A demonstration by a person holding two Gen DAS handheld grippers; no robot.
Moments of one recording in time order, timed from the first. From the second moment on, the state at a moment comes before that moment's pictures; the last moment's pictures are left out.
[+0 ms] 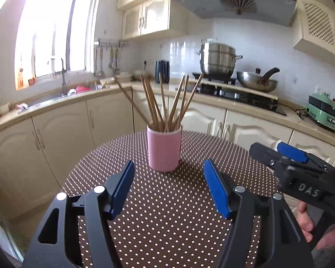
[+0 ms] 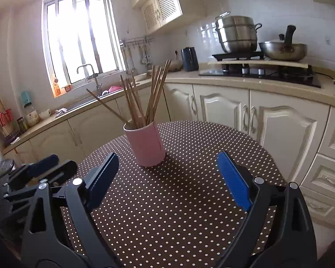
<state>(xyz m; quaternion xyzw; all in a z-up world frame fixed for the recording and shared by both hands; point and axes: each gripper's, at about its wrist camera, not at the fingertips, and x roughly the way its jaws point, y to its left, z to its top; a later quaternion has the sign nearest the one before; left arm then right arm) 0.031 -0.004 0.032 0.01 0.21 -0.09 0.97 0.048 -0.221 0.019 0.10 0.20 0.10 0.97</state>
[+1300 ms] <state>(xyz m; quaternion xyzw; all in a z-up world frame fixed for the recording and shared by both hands) 0.000 0.005 0.056 0.01 0.16 -0.09 0.98 0.022 -0.221 0.027 0.11 0.17 0.11 0.97</state>
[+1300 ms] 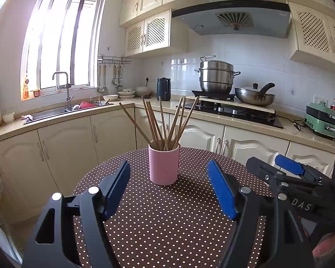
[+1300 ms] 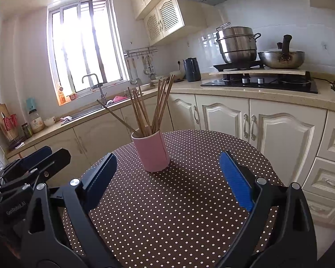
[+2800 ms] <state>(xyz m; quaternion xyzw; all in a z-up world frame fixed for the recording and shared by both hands) -0.005 0.007 0.056 -0.01 0.17 -0.08 0.98 0.015 -0.212 0.028 0.11 0.18 0.11 0.97</state>
